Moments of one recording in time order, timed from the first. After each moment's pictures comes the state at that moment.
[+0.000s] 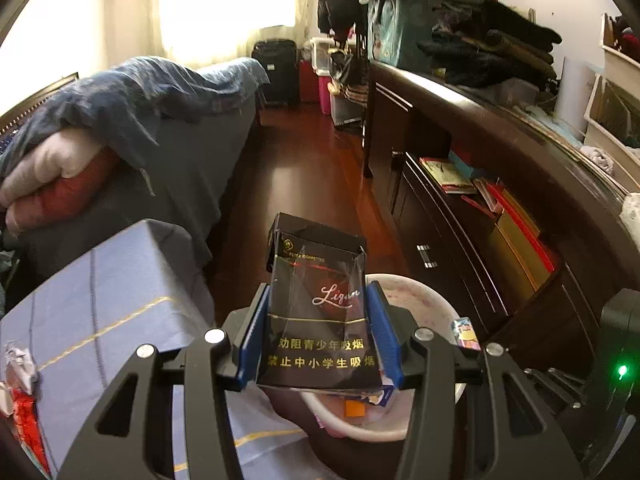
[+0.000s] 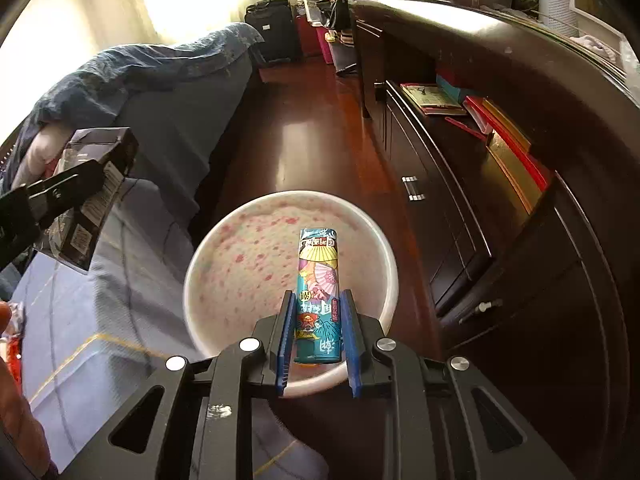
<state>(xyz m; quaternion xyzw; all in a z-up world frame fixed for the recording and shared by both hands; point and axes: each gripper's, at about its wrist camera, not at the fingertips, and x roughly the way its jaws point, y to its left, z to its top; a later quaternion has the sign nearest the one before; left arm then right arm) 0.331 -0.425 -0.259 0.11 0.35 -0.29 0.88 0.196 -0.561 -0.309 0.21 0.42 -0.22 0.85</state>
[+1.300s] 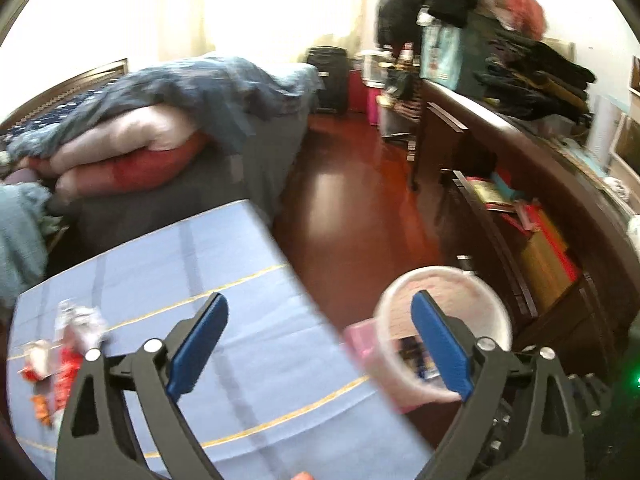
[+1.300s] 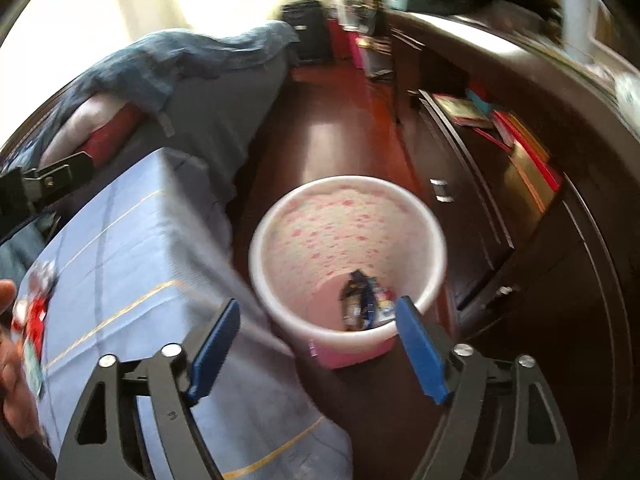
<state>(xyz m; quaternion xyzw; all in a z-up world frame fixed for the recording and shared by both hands) 0.318 -0.301 -0.226 0.09 0.34 -0.20 0.91 0.176 -0.476 -0.278 0.18 0.42 -0.17 0.87</state>
